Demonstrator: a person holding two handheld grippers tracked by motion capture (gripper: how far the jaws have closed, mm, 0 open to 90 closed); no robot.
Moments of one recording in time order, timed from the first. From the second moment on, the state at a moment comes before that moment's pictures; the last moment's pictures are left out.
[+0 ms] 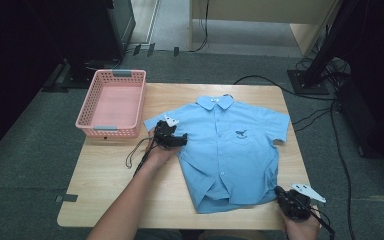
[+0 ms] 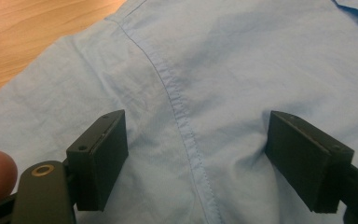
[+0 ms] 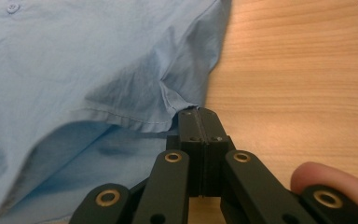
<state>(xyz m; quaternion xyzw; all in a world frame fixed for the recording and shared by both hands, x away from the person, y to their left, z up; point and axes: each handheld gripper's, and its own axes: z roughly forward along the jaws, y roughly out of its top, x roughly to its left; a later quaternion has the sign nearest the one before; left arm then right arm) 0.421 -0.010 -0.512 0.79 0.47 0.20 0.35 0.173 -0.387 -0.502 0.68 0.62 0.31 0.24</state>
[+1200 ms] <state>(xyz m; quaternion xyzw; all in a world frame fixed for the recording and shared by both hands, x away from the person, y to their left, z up) 0.421 -0.010 -0.512 0.79 0.47 0.20 0.35 0.192 -0.419 -0.469 0.66 0.61 0.35 0.27</state>
